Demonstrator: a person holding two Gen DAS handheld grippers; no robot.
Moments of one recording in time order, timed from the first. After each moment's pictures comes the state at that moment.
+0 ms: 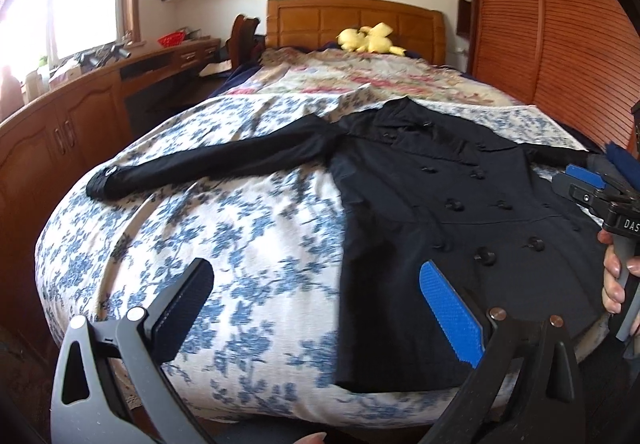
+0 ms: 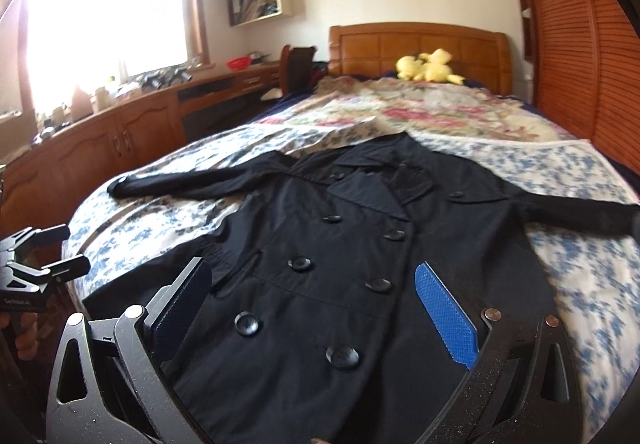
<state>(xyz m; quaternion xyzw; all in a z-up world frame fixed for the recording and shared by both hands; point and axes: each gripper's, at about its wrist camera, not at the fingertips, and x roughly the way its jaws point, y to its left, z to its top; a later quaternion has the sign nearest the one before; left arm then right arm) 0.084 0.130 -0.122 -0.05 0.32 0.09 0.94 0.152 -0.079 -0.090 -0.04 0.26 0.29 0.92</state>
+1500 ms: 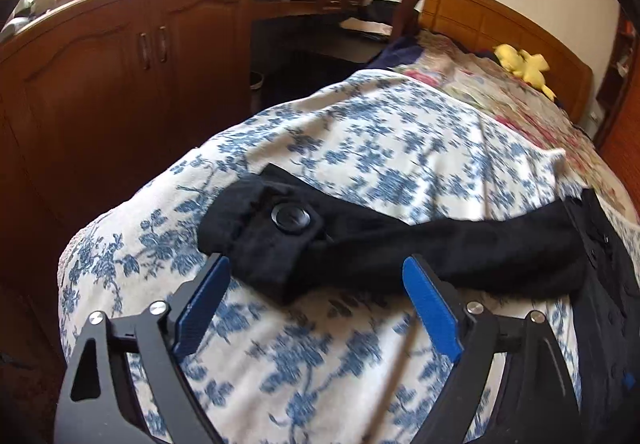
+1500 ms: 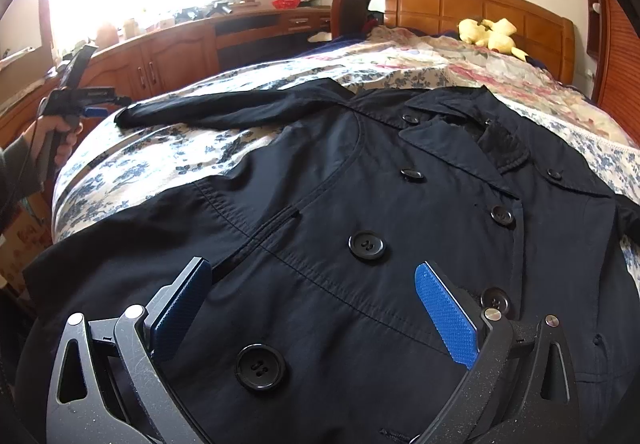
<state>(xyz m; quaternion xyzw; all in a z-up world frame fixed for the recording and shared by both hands) 0.202 0.468 -0.157 -0.19 0.35 0.26 0.88 0.208 -0.001 -0.171 -0.11 0.33 0.35 0.87</state>
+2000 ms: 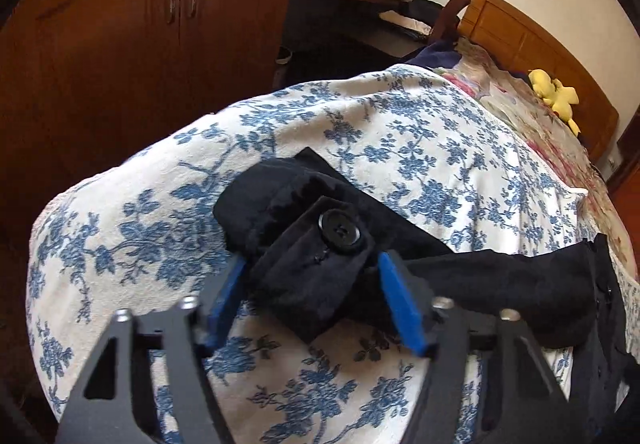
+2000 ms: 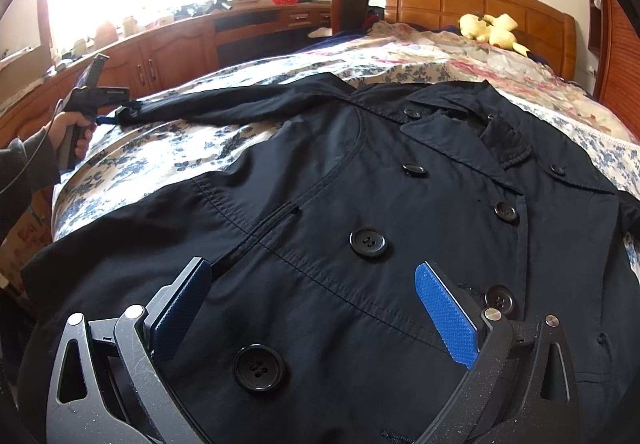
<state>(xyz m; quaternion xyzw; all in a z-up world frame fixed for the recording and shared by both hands) 0.217 0.497 -0.189 -0.27 0.36 0.27 0.85 0.209 -0.001 -0.175 -0.11 0.33 0.35 0.87</state>
